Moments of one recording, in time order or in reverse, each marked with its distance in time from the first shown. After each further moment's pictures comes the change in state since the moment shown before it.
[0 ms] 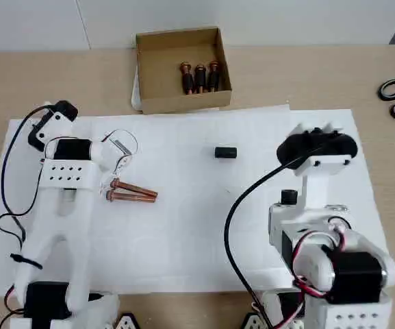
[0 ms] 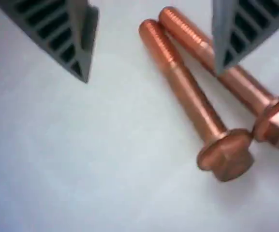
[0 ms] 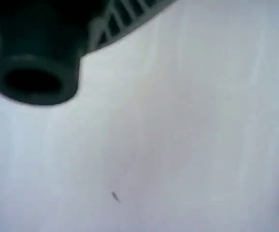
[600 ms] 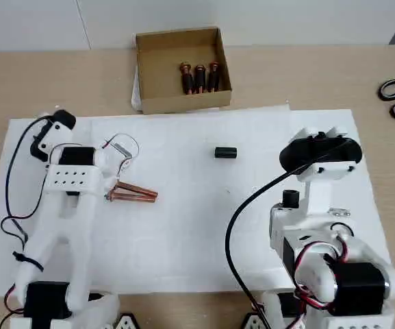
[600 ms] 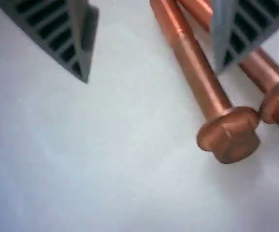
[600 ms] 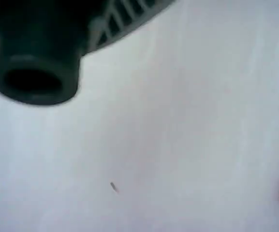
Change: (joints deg) left arm 0.0 0.0 6.3 -8.7 4.9; right arm 0.0 -1.6 0.0 0.0 -0.2
